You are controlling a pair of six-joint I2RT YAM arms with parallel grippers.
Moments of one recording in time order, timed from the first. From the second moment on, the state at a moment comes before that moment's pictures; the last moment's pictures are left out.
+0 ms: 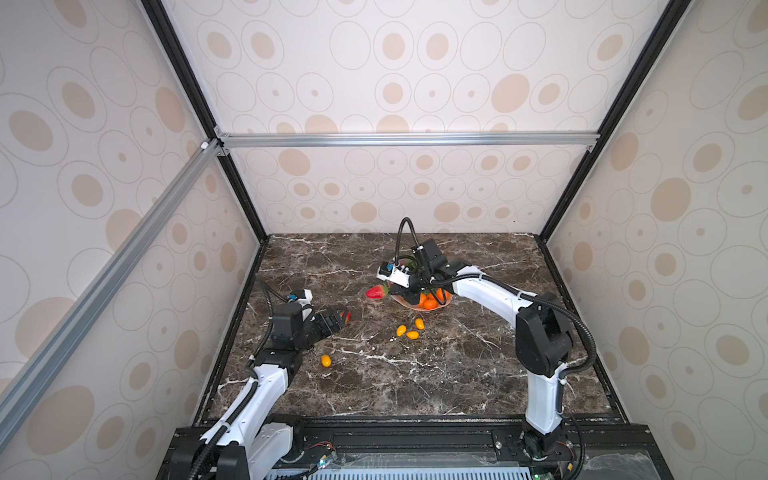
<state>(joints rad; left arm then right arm) -0.13 1.00 0.46 0.00 0.36 -0.65 0.58 1.97 1.59 -0.49 -0.47 -0.67</state>
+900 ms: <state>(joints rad) -0.40 1.26 0.63 0.14 0.25 -0.67 0.41 2.04 1.56 -0.47 -0.37 -0.64</state>
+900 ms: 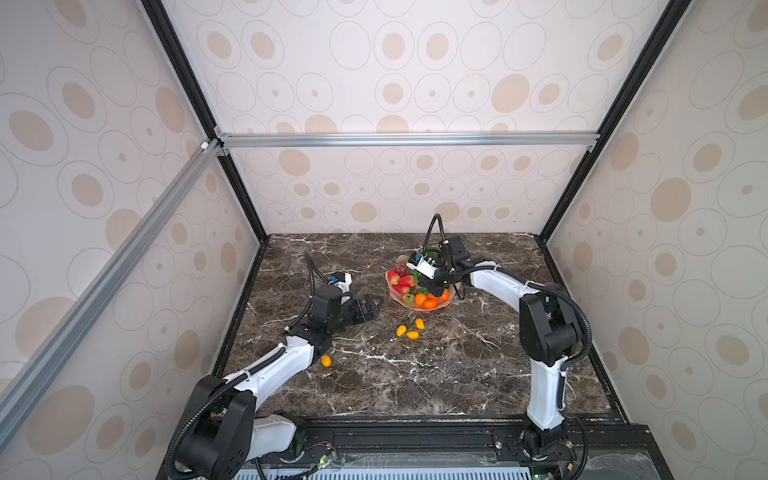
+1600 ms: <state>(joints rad) -0.40 1.27 0.65 0.13 0.23 -0.67 0.41 2.06 1.57 -0.53 -0.26 -0.66</state>
